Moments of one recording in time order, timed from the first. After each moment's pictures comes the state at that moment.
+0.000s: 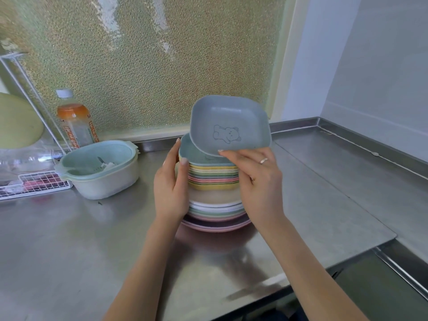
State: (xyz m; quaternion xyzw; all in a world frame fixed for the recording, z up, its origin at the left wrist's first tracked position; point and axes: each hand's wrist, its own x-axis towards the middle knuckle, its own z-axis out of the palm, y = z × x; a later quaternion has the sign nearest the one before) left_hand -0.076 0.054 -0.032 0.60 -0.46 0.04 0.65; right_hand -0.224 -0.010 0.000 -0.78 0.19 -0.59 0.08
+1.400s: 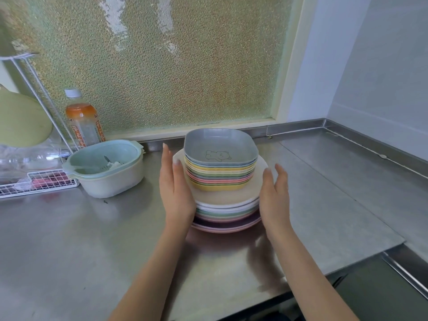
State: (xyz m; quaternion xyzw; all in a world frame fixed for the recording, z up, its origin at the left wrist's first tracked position) left_hand -0.087 0.051 -0.036 0.62 -0.30 -0.02 0.72; right_hand -0.228 -0.026 -0.036 -0.60 0.46 -0.49 0.43
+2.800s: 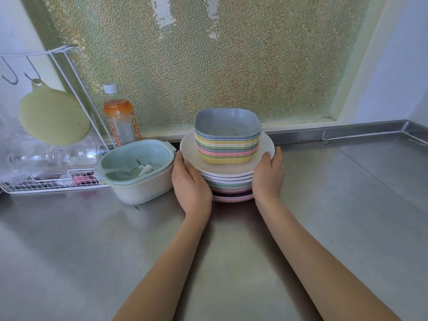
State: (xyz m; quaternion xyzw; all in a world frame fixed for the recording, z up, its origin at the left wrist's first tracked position) left_hand -0.002 0.004 -0.057 0.73 -0.16 0.13 0.65; right_hand -0.074 -0.107 -0.055 -0.59 0.48 -0.48 0.44
